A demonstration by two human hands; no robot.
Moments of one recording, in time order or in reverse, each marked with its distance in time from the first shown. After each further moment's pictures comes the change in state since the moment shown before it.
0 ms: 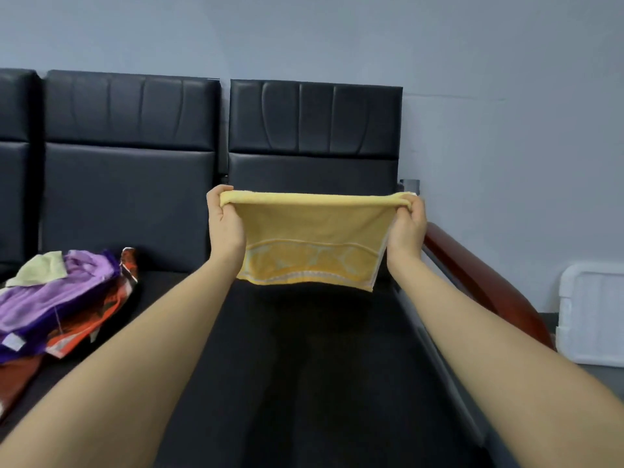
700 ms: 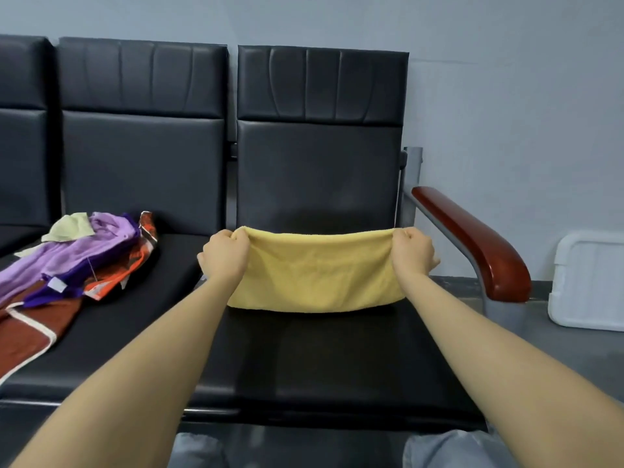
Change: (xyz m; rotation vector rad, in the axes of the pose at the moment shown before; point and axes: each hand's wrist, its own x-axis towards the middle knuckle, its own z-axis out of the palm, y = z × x) left_hand -0.086 -0.034 -0.063 0.681 0.001 -0.235; right_hand -0.086 0.025 -0.063 -0.600 -0.036 0.220
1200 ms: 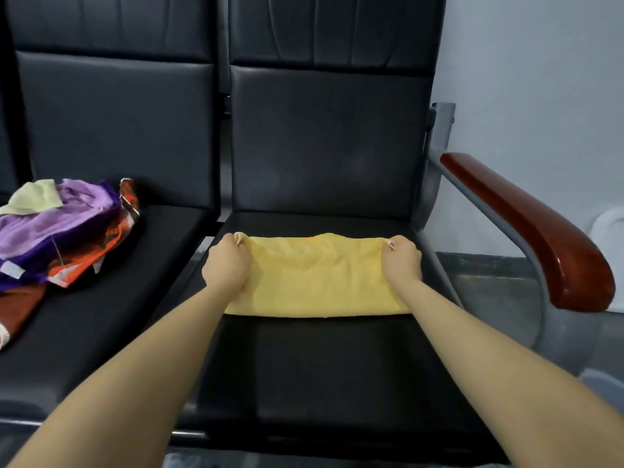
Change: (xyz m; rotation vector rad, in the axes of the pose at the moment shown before) left_hand 0.041 -0.065 0.069 0.297 -0.134 -0.005; right_hand 0.027 0.067 0.085 -0.222 -0.272 0.021
